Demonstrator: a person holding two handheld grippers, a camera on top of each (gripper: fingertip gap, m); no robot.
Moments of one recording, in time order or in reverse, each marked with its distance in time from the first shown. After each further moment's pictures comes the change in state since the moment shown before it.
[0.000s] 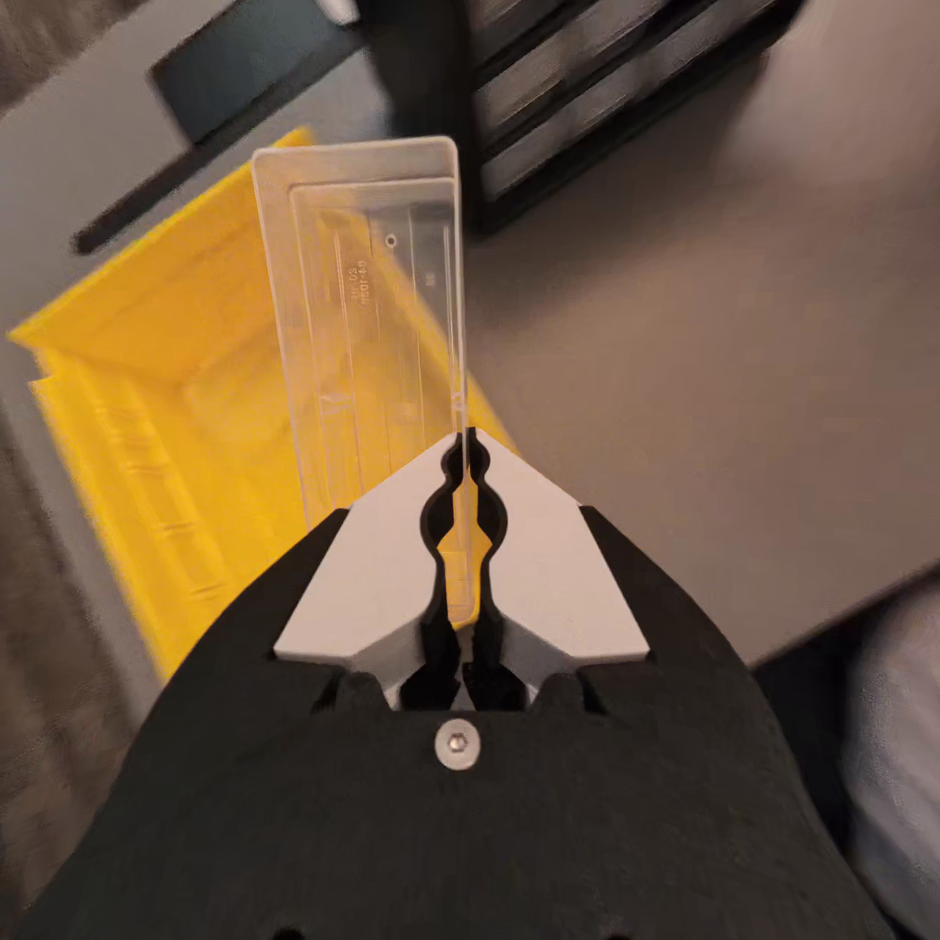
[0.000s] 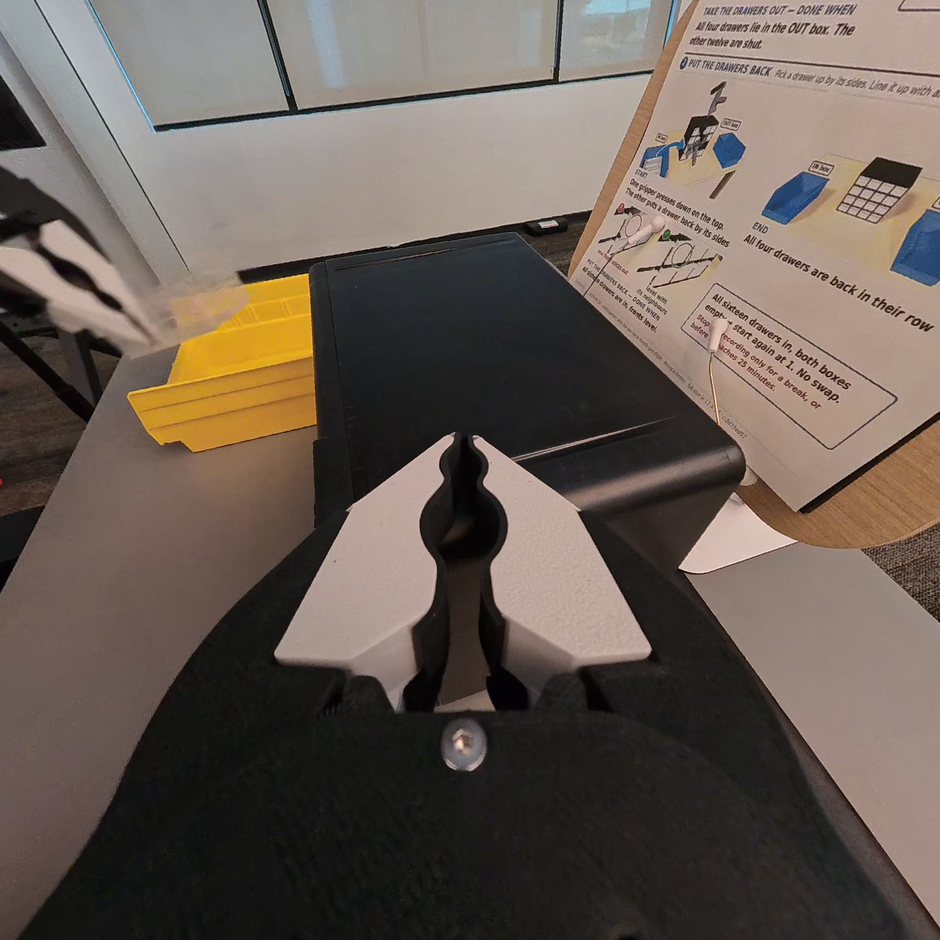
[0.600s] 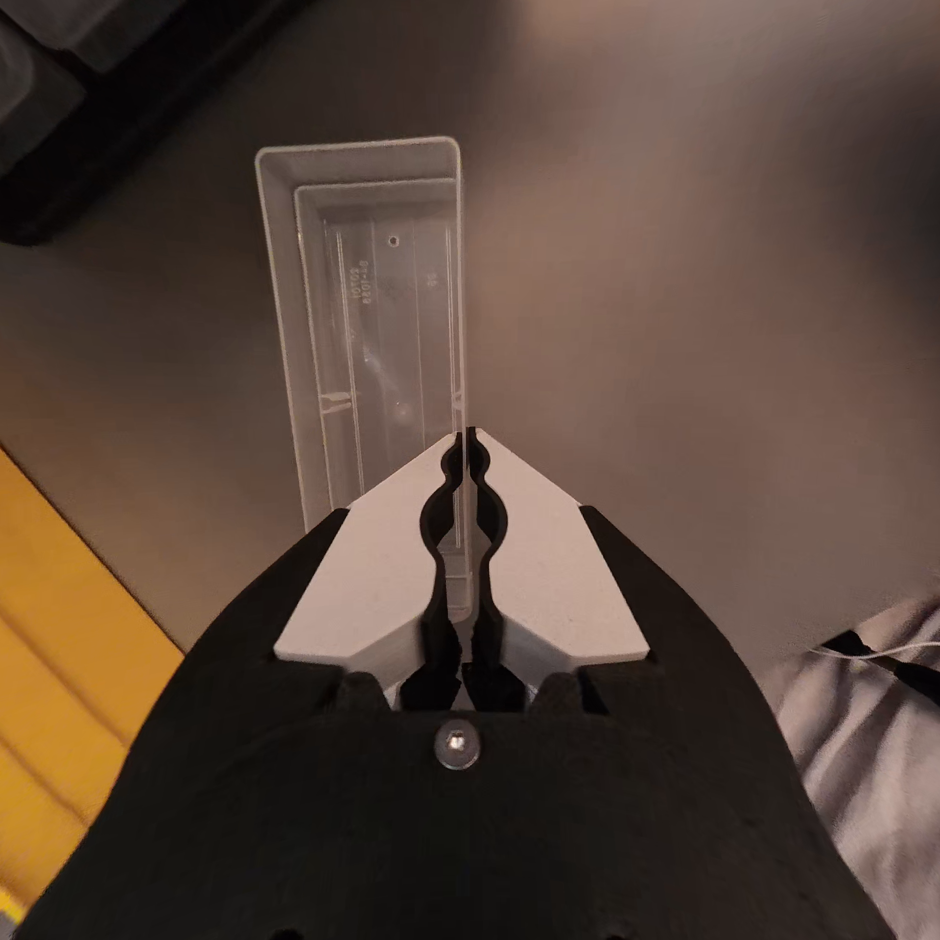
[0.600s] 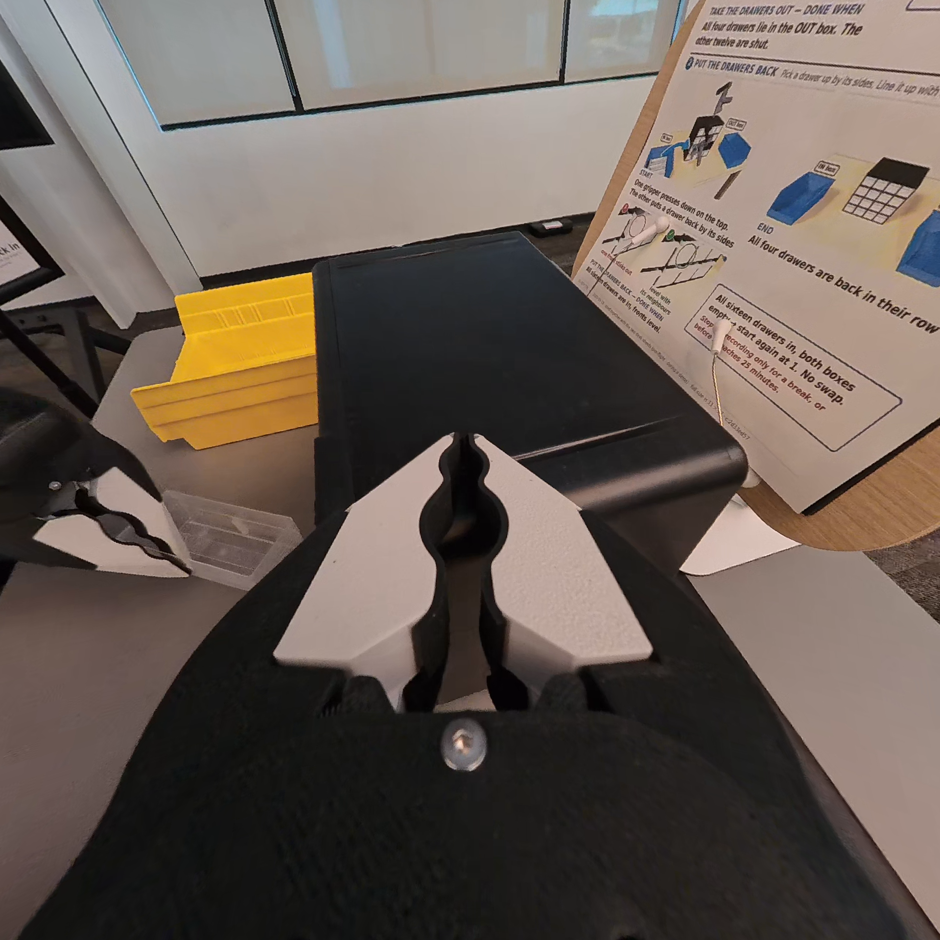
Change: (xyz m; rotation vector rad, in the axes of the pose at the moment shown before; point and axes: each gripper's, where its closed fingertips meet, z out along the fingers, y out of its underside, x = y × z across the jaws) left arm 0.164 -0.001 0.134 -0.262 0.064 -0.008; right arm -0.001 0.000 0.000 0.001 -0.009 -0.005
